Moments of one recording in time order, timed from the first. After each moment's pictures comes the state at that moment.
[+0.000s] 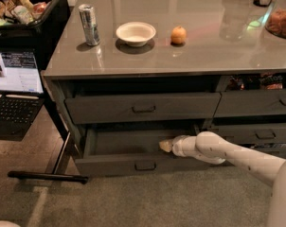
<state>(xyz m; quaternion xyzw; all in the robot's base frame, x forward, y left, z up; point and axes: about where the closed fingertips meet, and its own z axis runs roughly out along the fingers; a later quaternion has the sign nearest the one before) 0.661 -0.112 0.426 -0.19 0.88 0.27 0.34</state>
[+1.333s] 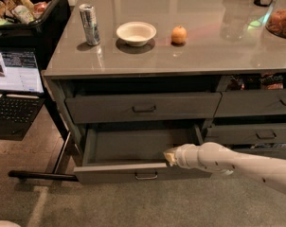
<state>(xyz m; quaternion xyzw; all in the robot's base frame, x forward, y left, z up) 0.598 -0.125 0.440 -0.28 0.88 0.18 0.35</state>
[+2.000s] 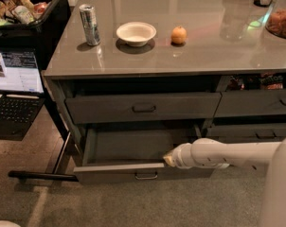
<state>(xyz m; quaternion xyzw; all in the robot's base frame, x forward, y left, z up) 0.579 -0.121 0.438 -0.35 0.88 0.13 0.29</state>
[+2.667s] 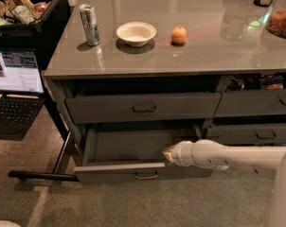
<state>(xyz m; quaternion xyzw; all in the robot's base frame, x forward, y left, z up) 0.600 -0.118 0.448 -0.35 0.87 0.12 0.33</state>
